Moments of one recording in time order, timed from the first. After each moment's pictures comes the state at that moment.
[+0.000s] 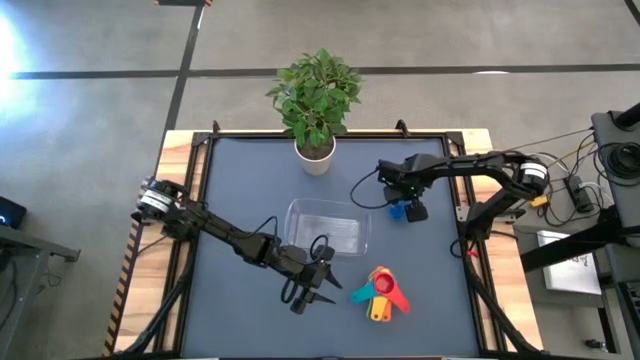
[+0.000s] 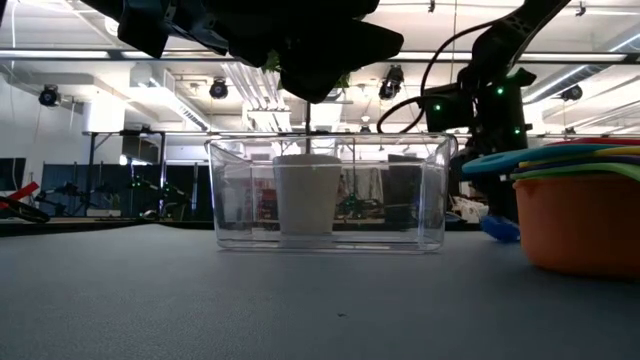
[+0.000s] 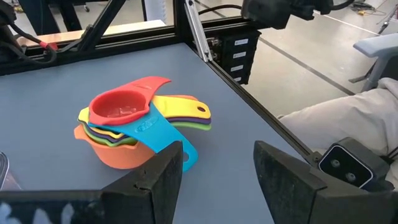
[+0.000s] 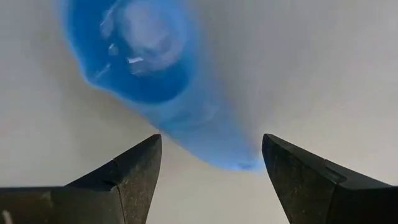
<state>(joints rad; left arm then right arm) -0.36 1.83 0.98 0.49 0.12 0.00 -0.42 1.54 0.84 -0.89 0.07 -0.57</state>
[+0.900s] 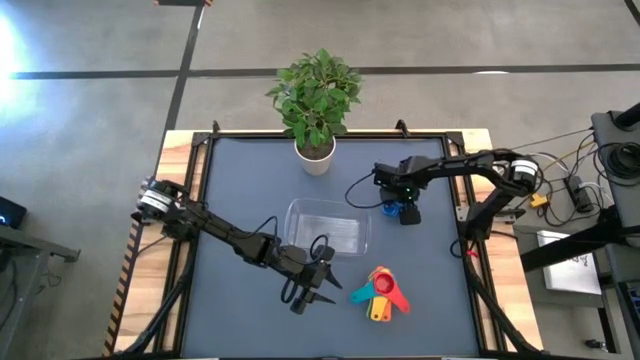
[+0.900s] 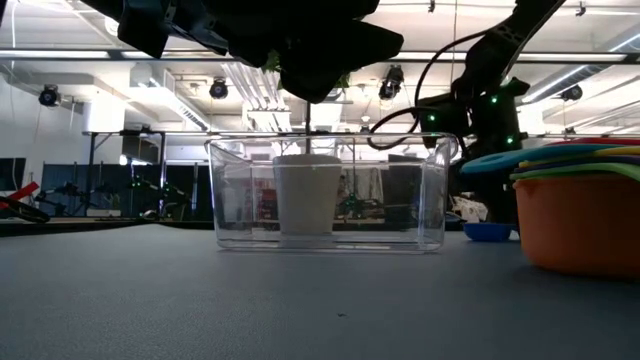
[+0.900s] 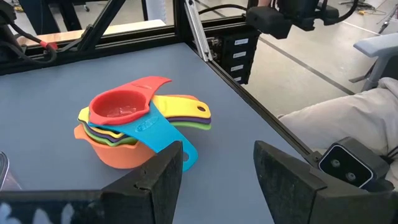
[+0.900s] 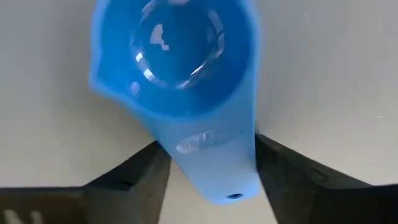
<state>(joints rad) -0.36 1.83 0.98 0.49 0.12 0.00 -0.41 1.62 0.85 -0.85 0.03 -0.42</state>
